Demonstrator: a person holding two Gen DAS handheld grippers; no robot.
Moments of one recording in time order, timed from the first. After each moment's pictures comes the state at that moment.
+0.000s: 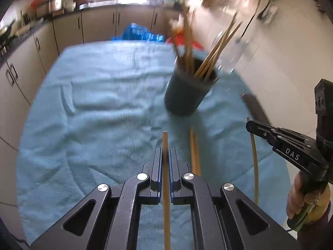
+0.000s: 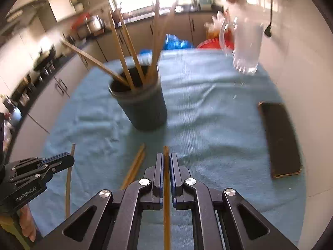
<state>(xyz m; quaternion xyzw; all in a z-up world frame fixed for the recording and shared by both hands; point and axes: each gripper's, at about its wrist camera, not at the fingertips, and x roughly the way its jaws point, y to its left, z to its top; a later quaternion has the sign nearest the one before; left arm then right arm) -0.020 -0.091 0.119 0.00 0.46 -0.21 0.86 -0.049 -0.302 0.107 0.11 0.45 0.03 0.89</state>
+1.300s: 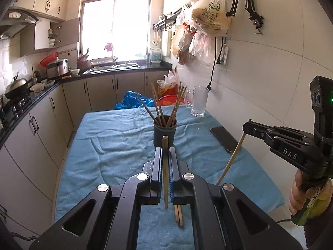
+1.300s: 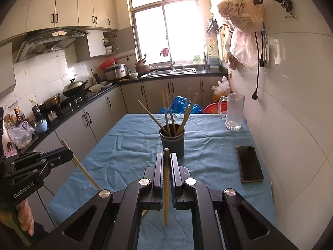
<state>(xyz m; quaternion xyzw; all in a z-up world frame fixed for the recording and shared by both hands) -0.190 -0.068 0.237 0.04 0.27 -0.22 0.94 -0.217 -0.268 0.234 0.06 0.27 0.05 0.96</state>
